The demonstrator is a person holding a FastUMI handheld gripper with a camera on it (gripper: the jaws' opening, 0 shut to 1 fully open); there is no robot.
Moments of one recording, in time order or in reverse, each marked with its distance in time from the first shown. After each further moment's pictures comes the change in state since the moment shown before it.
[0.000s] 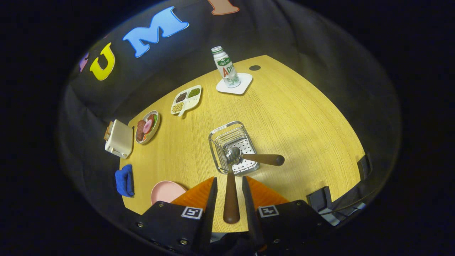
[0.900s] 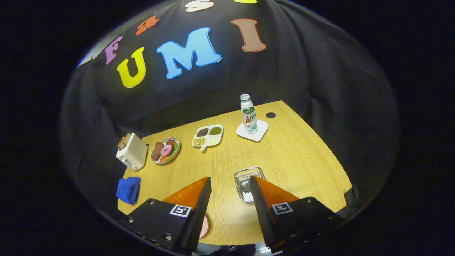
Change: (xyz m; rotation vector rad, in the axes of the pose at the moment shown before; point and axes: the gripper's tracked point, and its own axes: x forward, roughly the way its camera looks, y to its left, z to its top) arm -0.065 0.066 0.064 -0.170 -0.321 0.053
